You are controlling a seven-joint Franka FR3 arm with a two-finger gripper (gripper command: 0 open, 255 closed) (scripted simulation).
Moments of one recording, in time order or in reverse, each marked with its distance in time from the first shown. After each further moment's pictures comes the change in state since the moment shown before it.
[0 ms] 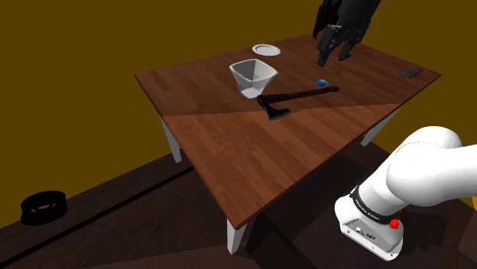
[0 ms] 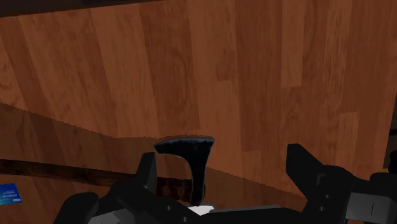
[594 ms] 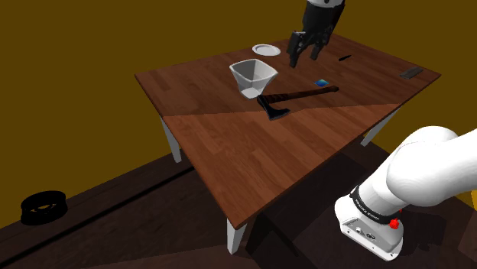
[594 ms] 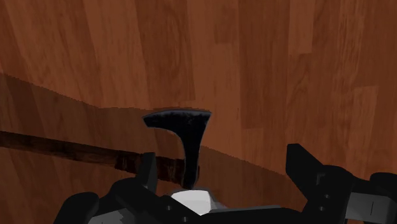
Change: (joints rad) arm 0.007 0.258 0.014 0.088 -0.016 0.145 0.006
